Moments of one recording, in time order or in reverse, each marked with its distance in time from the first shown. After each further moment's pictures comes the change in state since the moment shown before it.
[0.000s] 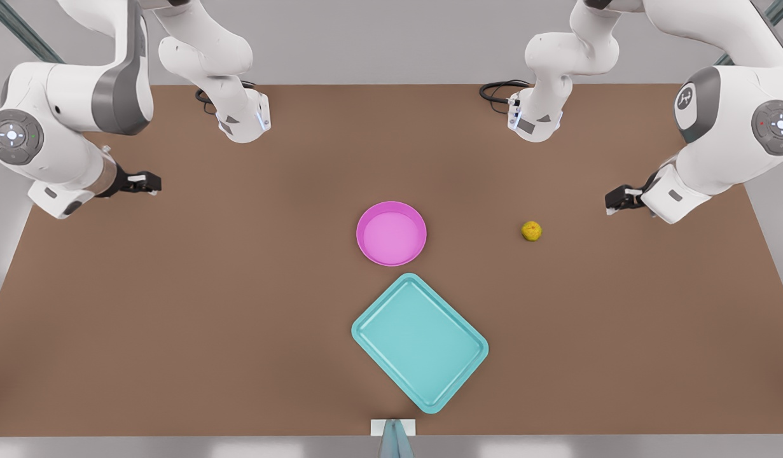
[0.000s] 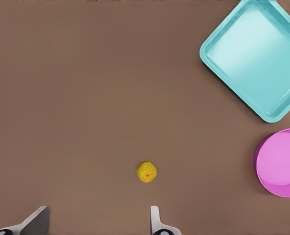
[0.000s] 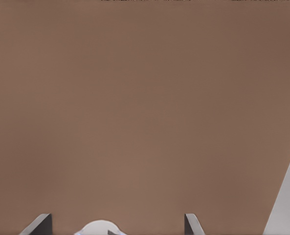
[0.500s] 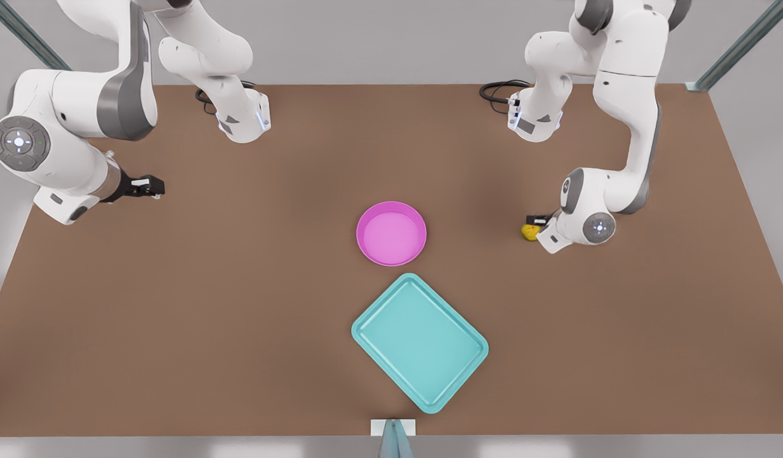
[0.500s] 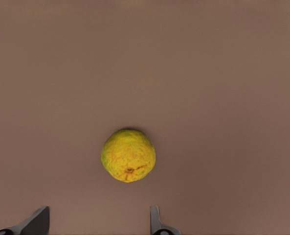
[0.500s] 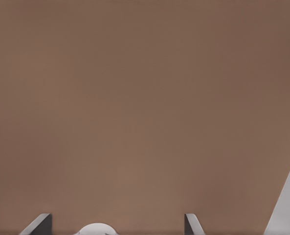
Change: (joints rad) left arm -0.077 0.140 0.003 -0.795 -0.014 0.597 -0.017; right arm 0.004 0.013 0.000 -0.003 -0.001 0.016 -0.022
